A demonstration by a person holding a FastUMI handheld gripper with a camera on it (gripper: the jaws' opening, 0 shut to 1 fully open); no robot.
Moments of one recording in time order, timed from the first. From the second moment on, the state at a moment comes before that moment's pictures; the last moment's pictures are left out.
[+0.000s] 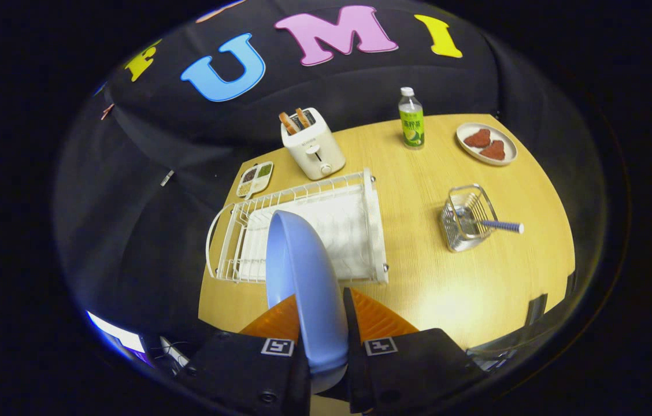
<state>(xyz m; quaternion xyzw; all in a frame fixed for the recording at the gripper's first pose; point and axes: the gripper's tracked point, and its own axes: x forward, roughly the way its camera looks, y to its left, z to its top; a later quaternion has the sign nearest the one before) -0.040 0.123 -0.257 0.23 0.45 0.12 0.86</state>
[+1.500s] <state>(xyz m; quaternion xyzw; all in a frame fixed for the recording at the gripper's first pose) -0.085 0.094 -0.404 0.31 0.52 0.06 0.80</state>
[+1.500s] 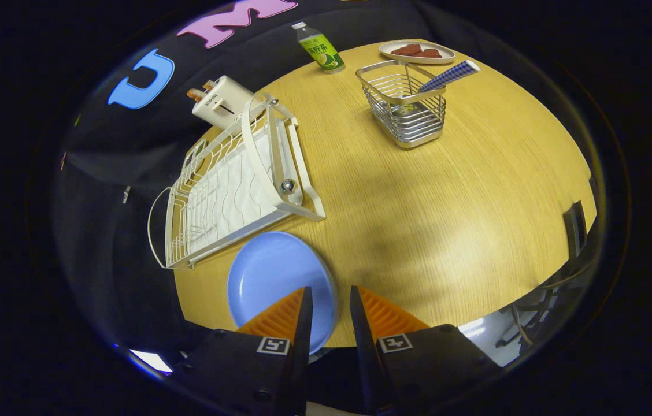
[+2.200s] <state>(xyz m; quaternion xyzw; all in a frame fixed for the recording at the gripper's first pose) 0.031 -0.076 -0.334 0.23 0.36 0.01 0.90</state>
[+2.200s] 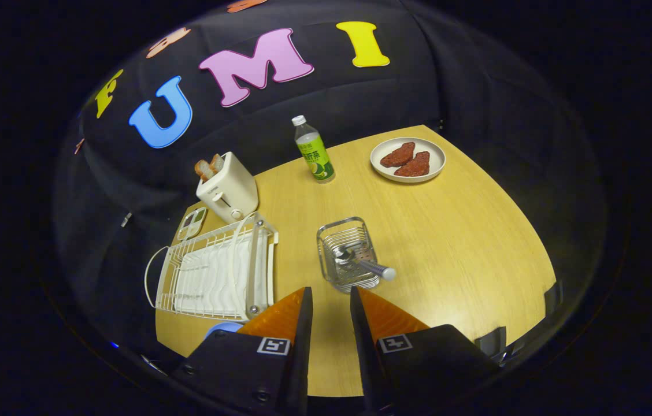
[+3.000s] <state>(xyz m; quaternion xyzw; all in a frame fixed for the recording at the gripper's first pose) 0.089 -0.114 -0.338 0.31 0.35 0.05 0.88</state>
